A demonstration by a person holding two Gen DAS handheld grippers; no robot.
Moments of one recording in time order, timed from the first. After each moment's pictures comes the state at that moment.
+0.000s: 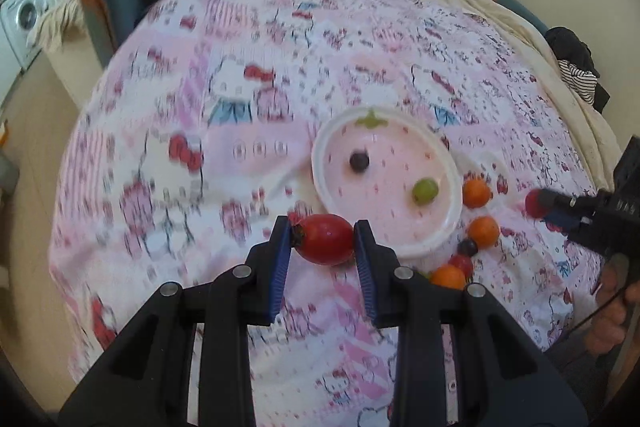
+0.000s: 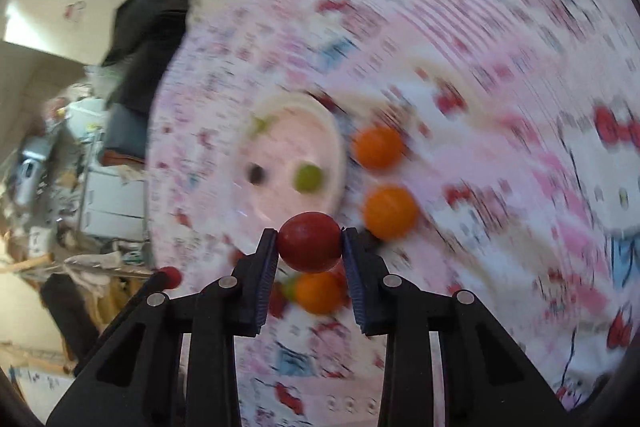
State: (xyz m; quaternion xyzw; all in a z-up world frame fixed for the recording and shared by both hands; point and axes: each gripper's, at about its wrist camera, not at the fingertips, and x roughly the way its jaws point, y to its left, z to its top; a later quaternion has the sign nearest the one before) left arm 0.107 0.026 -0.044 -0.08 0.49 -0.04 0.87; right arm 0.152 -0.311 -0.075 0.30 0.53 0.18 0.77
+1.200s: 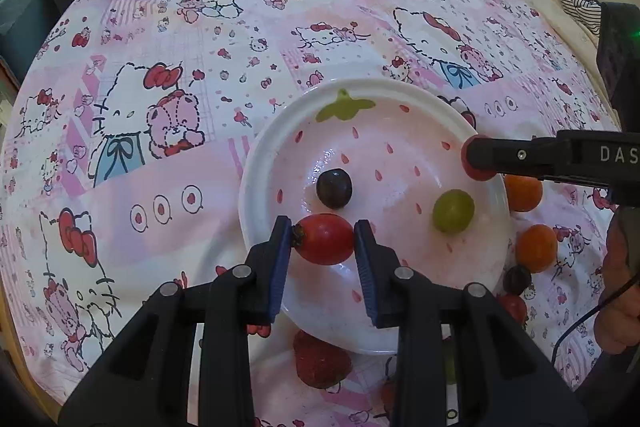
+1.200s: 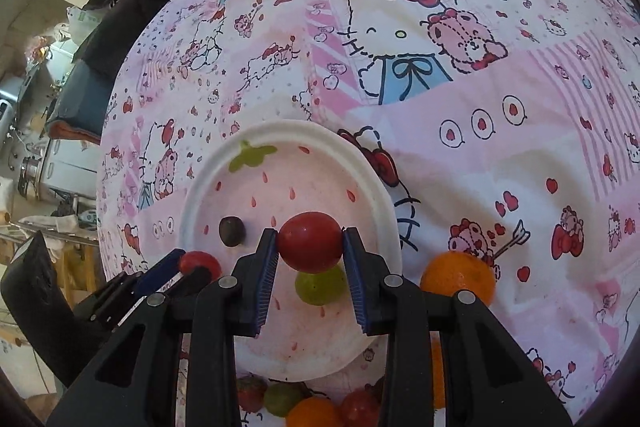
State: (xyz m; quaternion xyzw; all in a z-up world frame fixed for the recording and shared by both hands) left arm 0.198 -0.032 -0.130 0.00 0.54 -0.10 0.84; right arm 0.254 -0.236 -0.140 0.19 0.59 0.17 0.77
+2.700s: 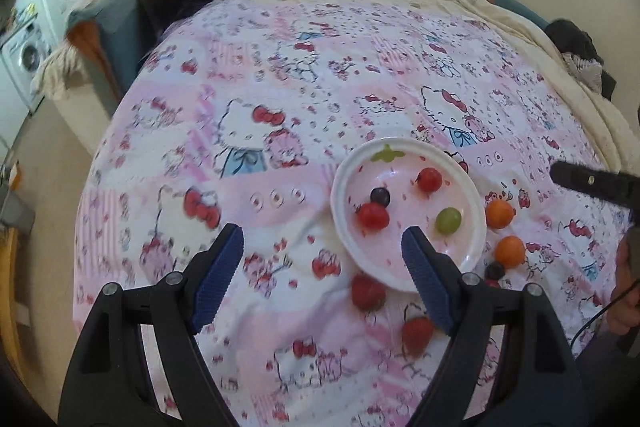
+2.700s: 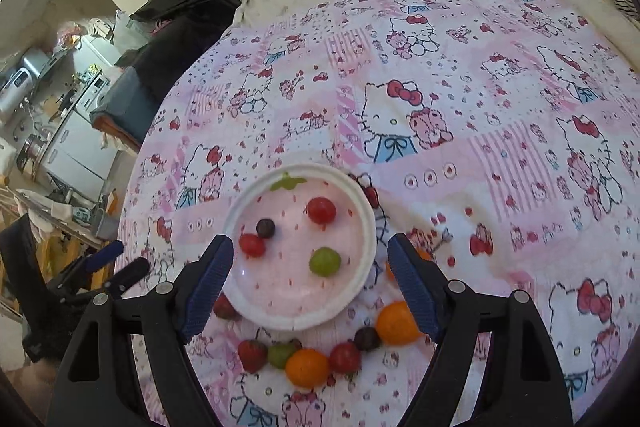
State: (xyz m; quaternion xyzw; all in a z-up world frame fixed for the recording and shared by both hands) left arm 0.119 0.032 -0.041 -0.04 0.46 -0.03 0.89; right arm 0.177 -0.257 -0.040 0.12 0.48 0.17 0.85
